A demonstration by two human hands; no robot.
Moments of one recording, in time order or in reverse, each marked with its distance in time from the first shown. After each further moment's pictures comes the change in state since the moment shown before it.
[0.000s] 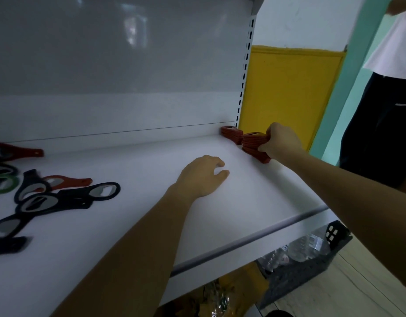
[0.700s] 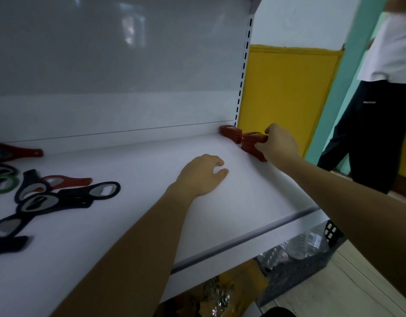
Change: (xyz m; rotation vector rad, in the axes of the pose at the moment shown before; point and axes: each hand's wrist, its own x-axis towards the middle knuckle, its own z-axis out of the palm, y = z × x) left_hand 0.000 0.001 -0.001 0.006 -0.008 -0.004; right_hand -0.012 -0.001 0.009 0.101 0.080 0.011
